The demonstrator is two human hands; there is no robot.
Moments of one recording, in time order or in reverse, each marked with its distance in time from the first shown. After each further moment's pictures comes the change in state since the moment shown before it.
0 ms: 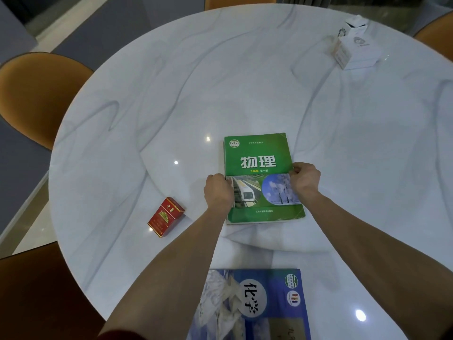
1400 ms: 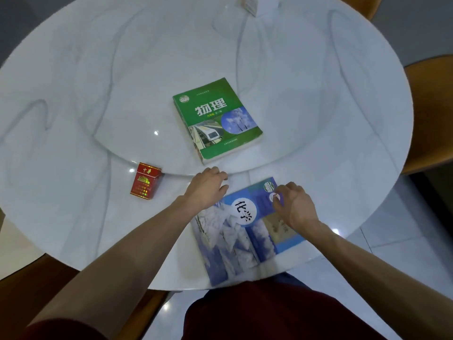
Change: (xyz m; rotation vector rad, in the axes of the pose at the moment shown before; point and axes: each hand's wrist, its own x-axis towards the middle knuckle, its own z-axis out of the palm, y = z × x) left_hand -0.111 -0.089 -0.006 0.581 -0.399 0.955; right_hand -0.283 0.102 -0.015 -0.377 -0.035 -0.032
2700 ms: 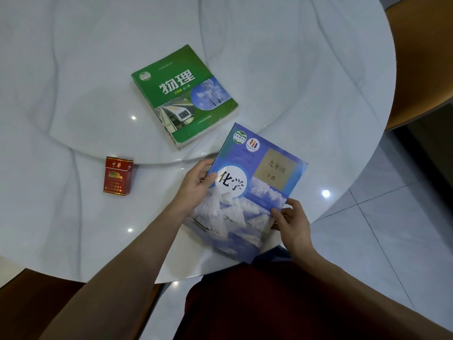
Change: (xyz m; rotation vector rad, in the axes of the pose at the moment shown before) left_hand -0.021 0.022 0.031 -1.173 0.033 -0.126; right_hand -0.093 0.017 0.049 1.031 0.085 0.589
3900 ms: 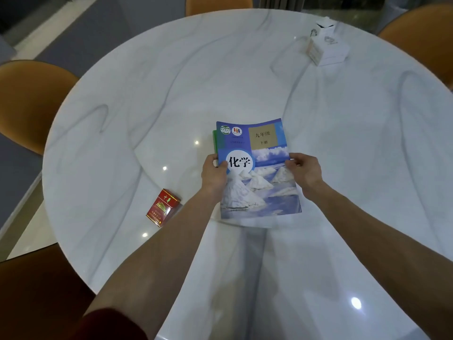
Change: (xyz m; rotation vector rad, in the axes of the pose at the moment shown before) left_hand 0.112 0.097 -0.073 -0.395 0.798 -0.184; right_hand 0.209 -0.261 0.109 -0.259 -0.283 -0.419
